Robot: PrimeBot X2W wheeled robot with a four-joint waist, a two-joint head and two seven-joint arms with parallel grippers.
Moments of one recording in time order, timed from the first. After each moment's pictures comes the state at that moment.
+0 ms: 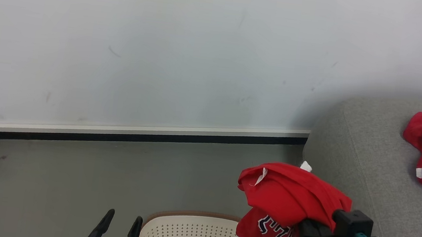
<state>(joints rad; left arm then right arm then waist) 0.02 0.16 -0.30 -0.05 -0.38 -0.01 -0.26 -0.13 -0.05 0.26 0.14 0.11 0.13 -0.04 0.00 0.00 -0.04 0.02</state>
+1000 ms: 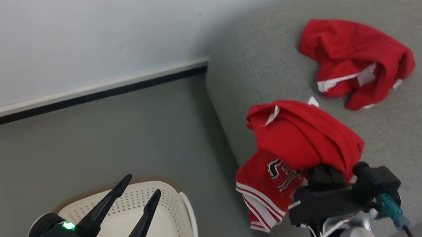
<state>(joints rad) -0.08 0.15 -0.28 -0.13 -0.21 -0.13 -0.26 -0.30 -0.05 0.25 0.10 0.16 0.13 -0.12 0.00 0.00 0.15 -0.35</state>
